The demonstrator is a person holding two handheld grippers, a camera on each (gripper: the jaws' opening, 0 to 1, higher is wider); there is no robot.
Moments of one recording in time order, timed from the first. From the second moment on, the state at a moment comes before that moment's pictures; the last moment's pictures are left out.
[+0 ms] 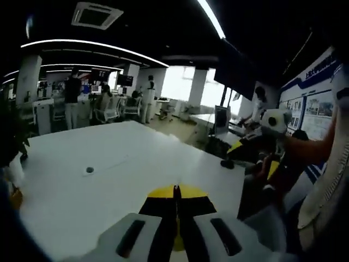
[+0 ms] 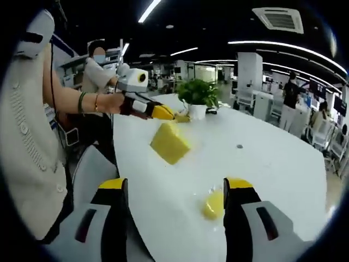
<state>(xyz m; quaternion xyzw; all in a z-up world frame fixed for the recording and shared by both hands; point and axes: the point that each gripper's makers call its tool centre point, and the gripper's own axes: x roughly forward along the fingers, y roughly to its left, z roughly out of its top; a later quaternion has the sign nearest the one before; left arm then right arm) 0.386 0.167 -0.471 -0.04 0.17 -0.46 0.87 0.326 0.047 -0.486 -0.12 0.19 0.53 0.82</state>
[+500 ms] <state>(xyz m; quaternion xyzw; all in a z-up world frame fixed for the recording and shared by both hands) 0.383 0.134 -0.438 0.00 0.15 -0.51 0.85 0.372 0.124 -0.474 -0.22 0.19 0.65 0.71</state>
